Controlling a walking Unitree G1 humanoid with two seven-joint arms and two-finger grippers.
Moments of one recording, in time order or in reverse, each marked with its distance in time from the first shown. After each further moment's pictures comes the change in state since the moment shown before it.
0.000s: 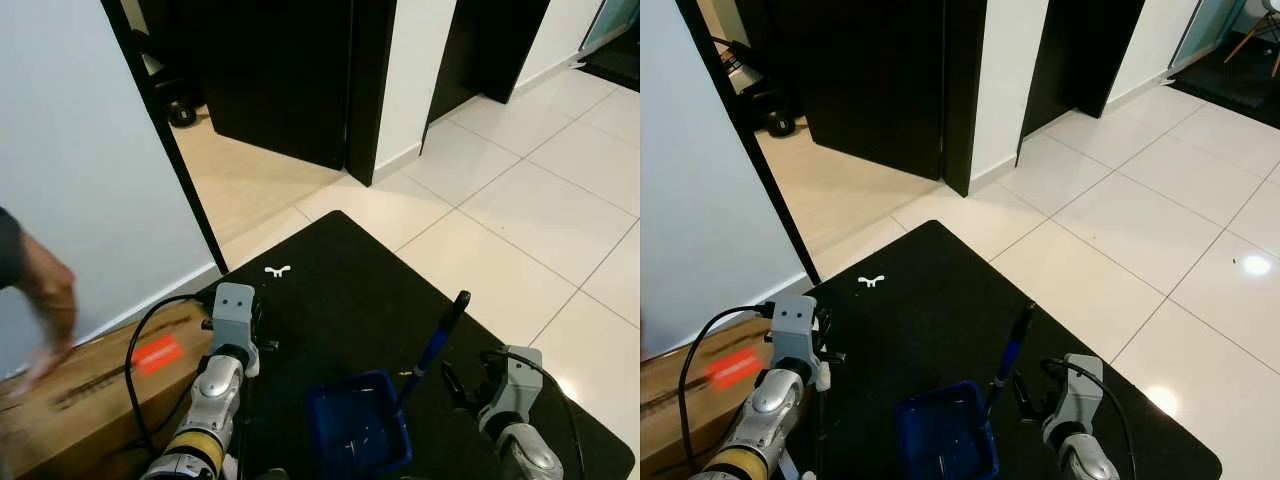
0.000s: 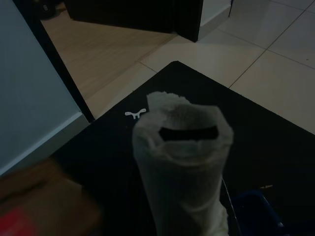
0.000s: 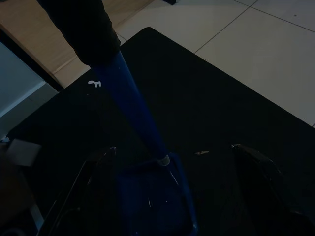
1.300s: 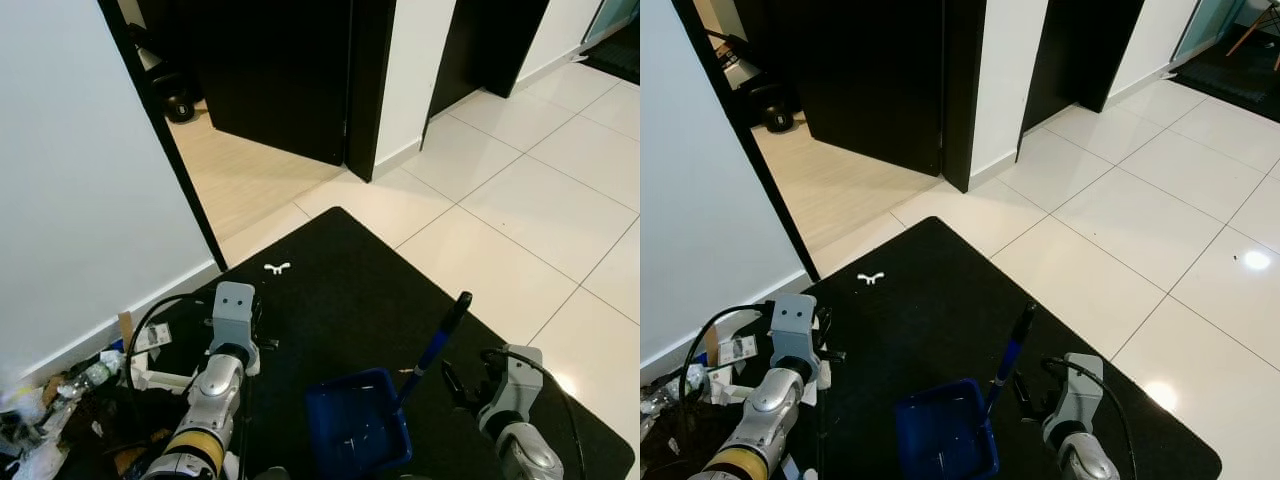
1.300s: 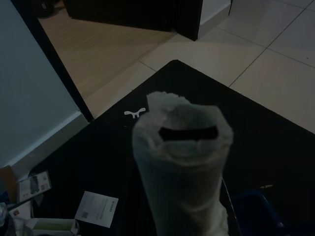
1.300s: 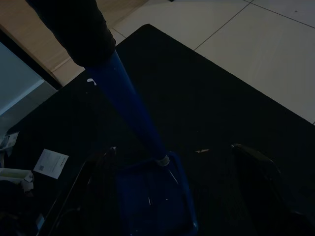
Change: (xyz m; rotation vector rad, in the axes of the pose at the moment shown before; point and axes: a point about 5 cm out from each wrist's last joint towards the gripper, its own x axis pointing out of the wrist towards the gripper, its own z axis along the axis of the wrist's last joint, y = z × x) left arm 0.000 0.000 0.001 -0.001 -0.004 0.000; right arm 0.000 0.000 0.001 0.001 0.002 0.000
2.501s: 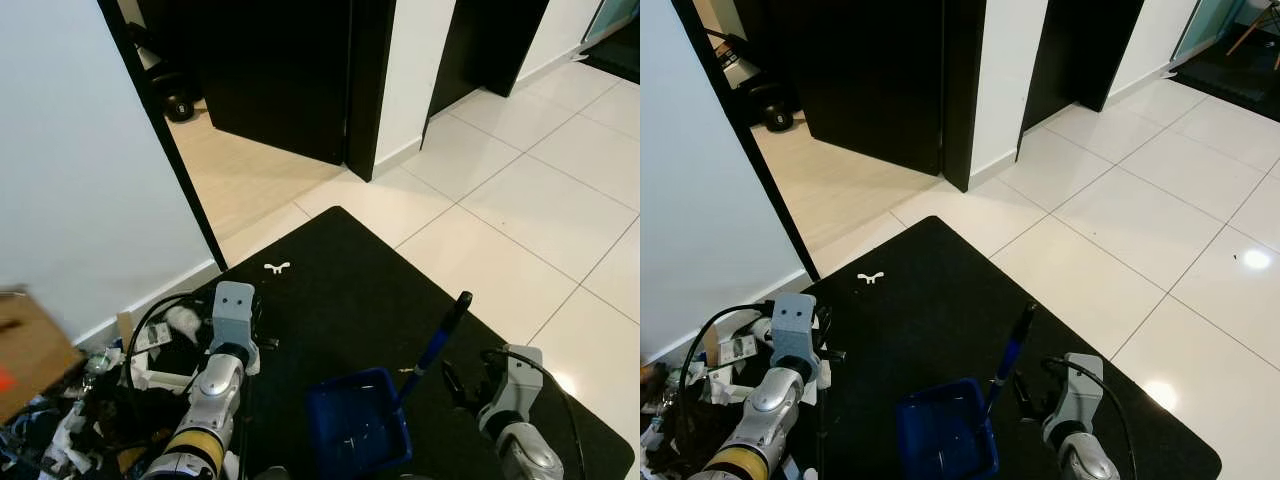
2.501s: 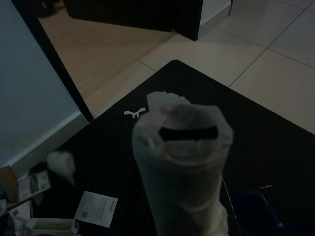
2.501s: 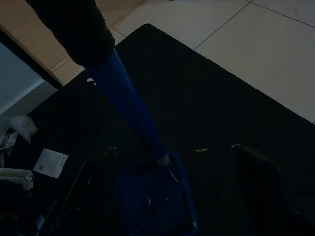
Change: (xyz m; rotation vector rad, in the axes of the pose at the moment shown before) left arm 0.000 0.000 0.001 -0.004 -0.002 0.002; right arm 0.000 0.000 0.000 0.000 0.000 0.000
